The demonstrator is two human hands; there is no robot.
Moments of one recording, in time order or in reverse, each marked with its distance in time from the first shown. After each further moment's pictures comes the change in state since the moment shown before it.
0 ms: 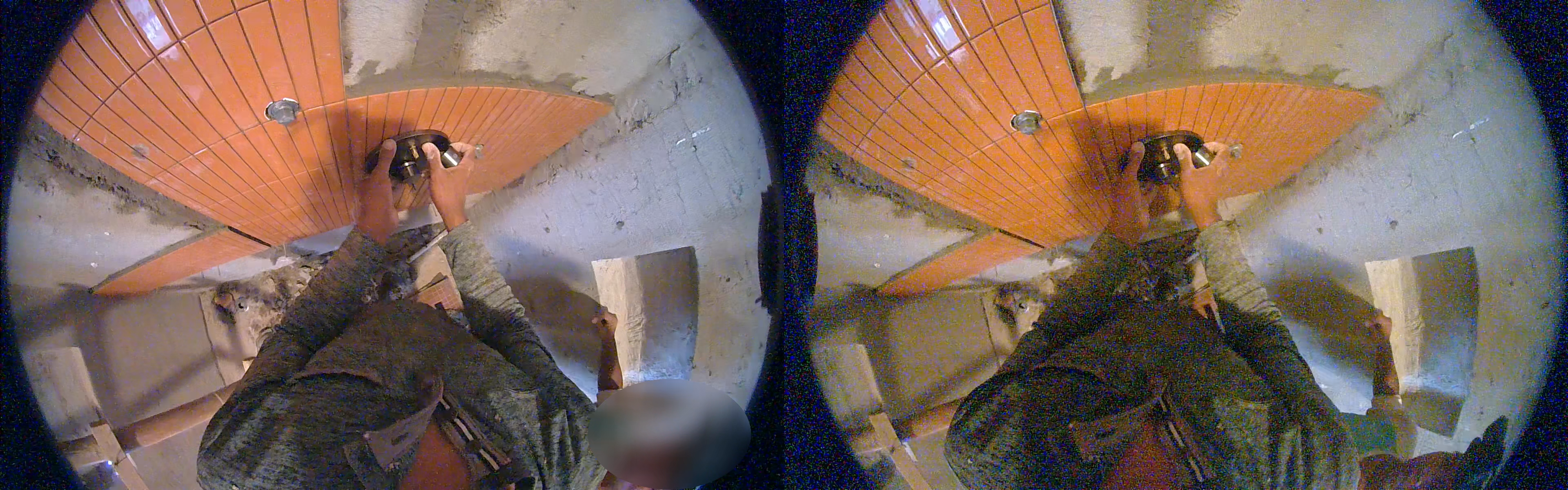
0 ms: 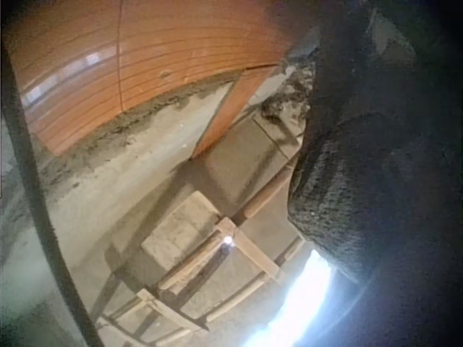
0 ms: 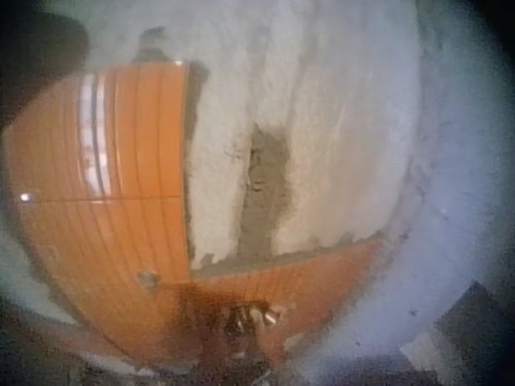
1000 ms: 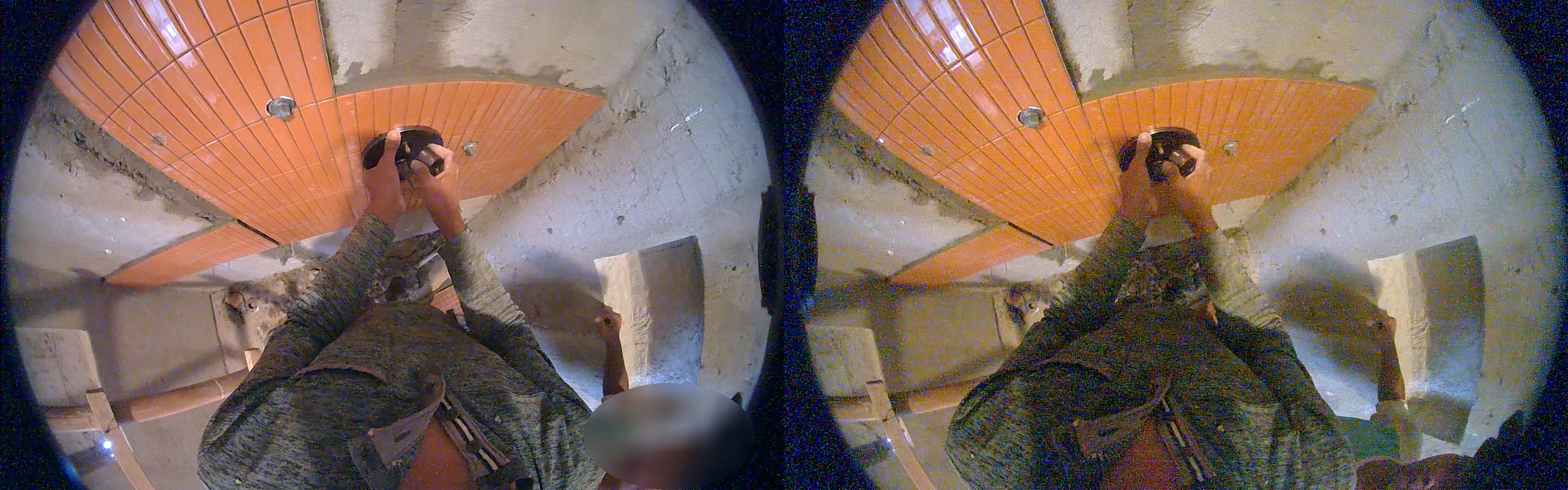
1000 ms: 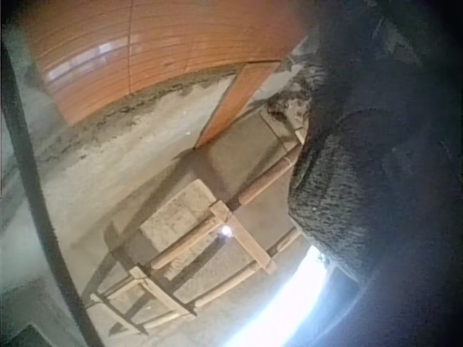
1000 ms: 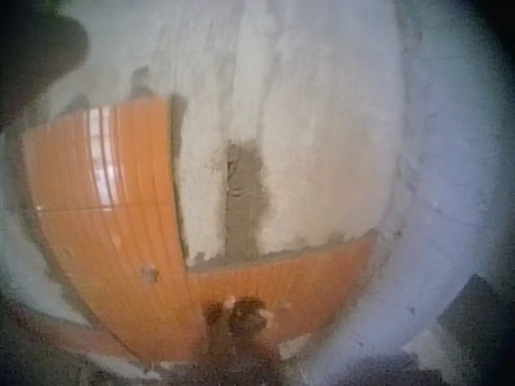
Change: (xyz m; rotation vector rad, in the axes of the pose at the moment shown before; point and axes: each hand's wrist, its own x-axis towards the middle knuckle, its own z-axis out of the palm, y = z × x) left_hand 0.021 -0.027 0.014 0.011 0.094 0.095; right_hand -0.016 0.024 -0.010 0.244 -0.222 -0.182
